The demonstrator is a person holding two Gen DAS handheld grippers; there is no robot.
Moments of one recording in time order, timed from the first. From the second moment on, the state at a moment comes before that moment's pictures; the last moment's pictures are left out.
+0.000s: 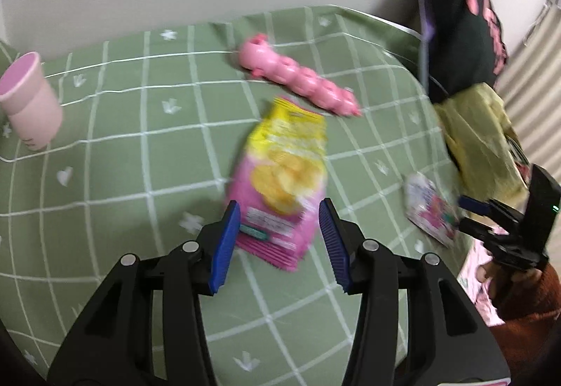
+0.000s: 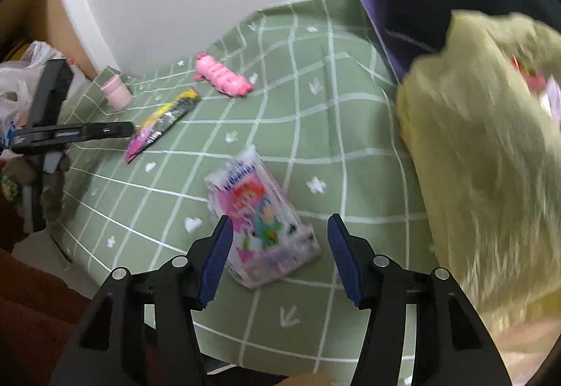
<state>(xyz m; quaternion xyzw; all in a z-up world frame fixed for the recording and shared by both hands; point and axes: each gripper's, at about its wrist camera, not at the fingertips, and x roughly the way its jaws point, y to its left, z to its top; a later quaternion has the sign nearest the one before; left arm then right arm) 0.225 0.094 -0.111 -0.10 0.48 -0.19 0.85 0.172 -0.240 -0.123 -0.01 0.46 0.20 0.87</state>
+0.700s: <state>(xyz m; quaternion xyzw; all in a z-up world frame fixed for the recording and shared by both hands) 0.222 0.089 -0.122 -0.05 0.49 -0.12 0.86 0.160 -0.224 -0.087 -0.04 0.40 0.15 0.90</state>
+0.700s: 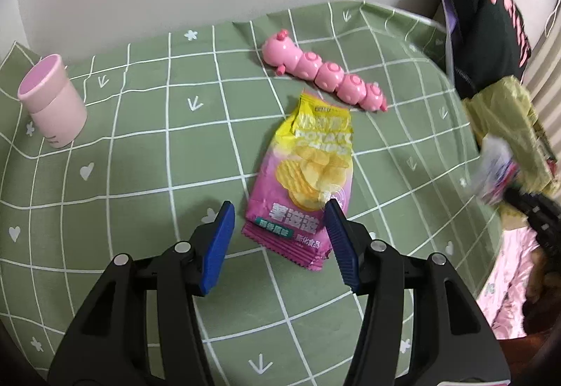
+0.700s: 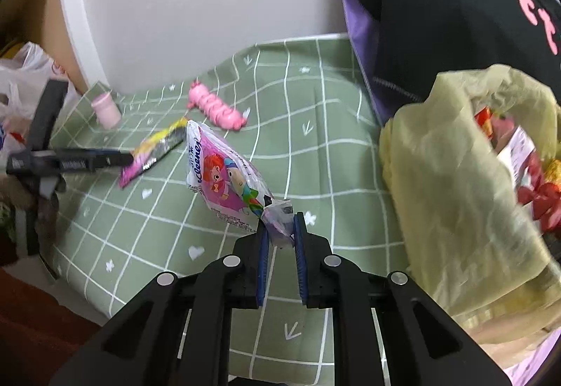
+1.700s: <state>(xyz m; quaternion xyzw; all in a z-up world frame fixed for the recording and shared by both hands) 0.240 0.026 0.075 -0.06 0.27 -0.26 0.93 0.163 -0.252 0.049 -0.05 0.27 0.04 0.96</state>
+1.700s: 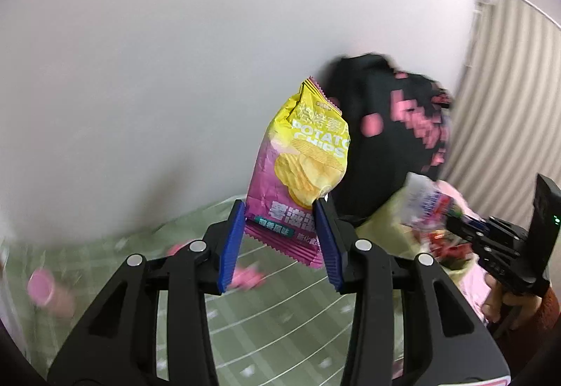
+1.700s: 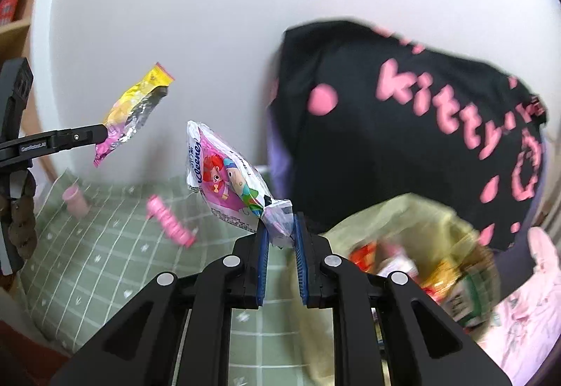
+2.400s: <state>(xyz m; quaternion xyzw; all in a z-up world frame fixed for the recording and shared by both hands) 0.260 -0.187 0.074 0.01 0.32 -0.47 0.83 0.144 -0.388 0.033 0.03 0.33 -0.10 0.94</state>
